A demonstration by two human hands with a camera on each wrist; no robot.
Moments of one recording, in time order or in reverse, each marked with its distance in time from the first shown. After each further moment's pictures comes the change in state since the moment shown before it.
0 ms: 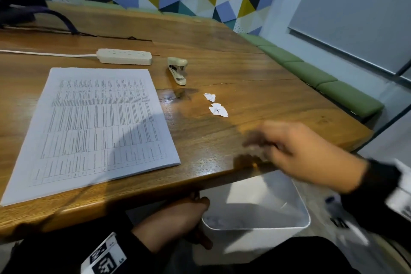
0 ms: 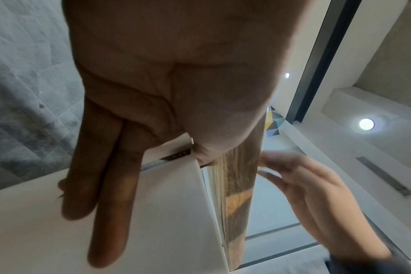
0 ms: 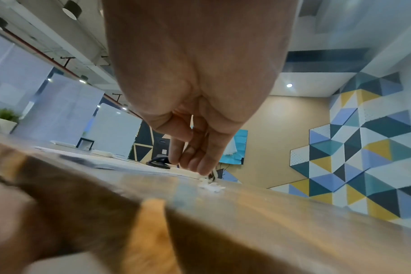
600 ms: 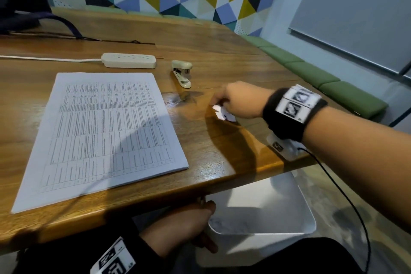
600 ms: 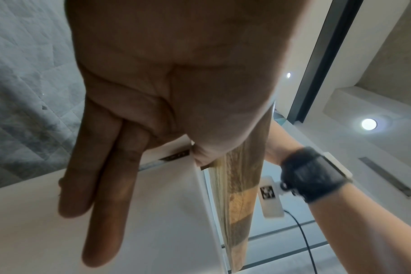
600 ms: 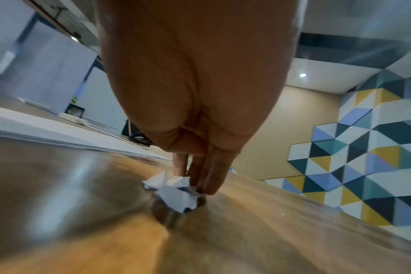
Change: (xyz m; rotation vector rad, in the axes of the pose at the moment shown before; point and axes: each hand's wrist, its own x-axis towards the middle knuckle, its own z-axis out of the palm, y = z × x) left_hand 0.010 -0.009 -0.007 0.025 -0.022 0.052; right_hand 0.167 0.014 0.004 -0.235 -0.198 0.136
